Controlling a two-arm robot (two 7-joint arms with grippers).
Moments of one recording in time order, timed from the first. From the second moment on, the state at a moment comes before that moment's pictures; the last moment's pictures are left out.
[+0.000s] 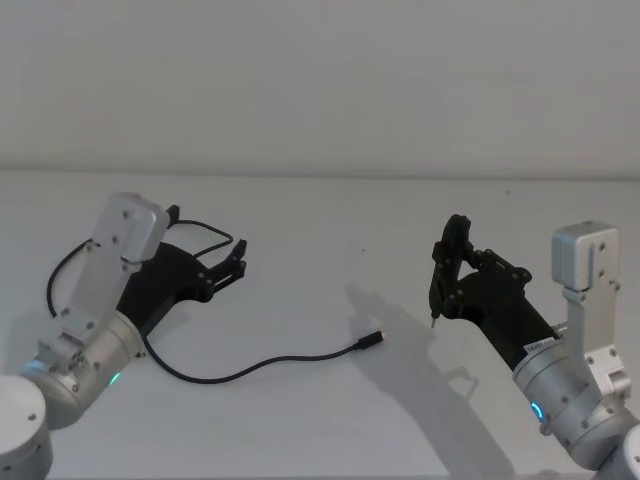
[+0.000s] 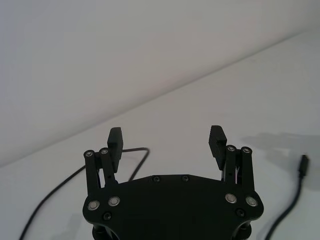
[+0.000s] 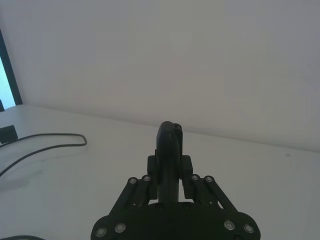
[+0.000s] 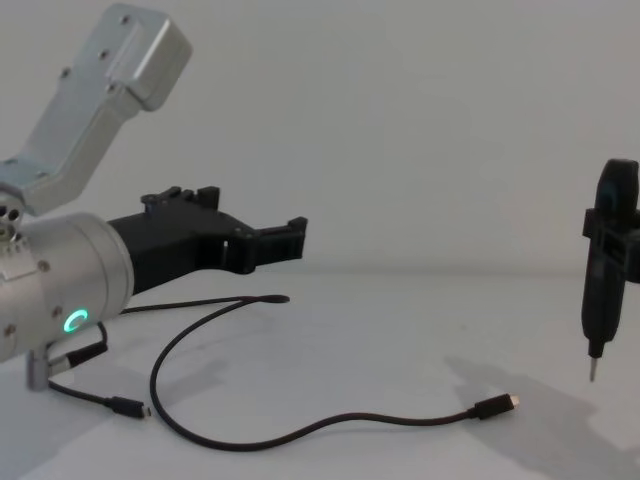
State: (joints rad) left arm -0.26 0.38 0.46 -1.64 -0.24 0.05 -0.09; right arm -0.01 0.34 -0.23 -1.77 0.29 0.03 0.07
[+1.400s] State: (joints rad) left arm -0.57 0.51 0.64 -1.48 -0.36 0.27 -0.74; right arm -0.01 0.34 -0.23 -1.77 0.29 0.03 0.07
